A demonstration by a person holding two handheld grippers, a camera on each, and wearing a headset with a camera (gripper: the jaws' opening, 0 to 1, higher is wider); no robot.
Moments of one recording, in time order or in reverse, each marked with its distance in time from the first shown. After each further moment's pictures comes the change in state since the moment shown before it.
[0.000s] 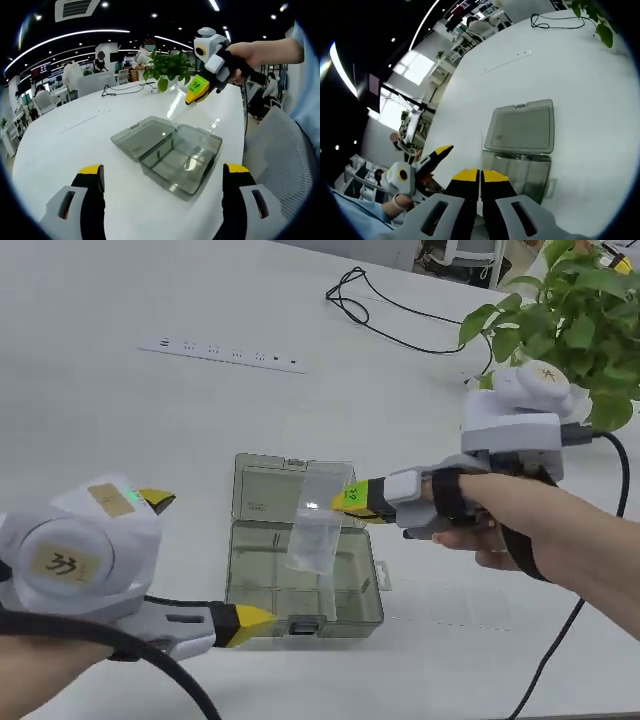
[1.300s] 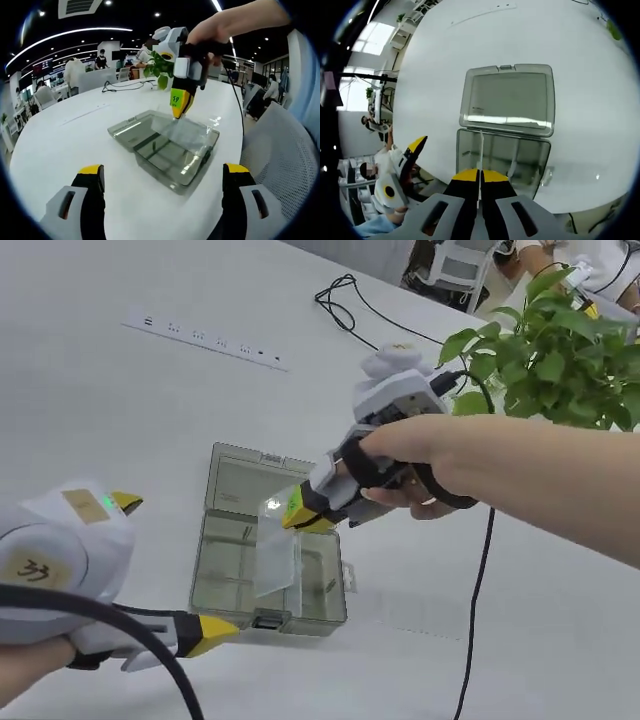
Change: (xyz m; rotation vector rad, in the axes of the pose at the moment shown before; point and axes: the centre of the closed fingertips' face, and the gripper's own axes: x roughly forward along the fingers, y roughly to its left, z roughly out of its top) left arm 0.001 -0.009 -0.019 -0.019 0.002 0.003; right arm 0.041 -0.031 -0.020 0.113 0.431 -0.288
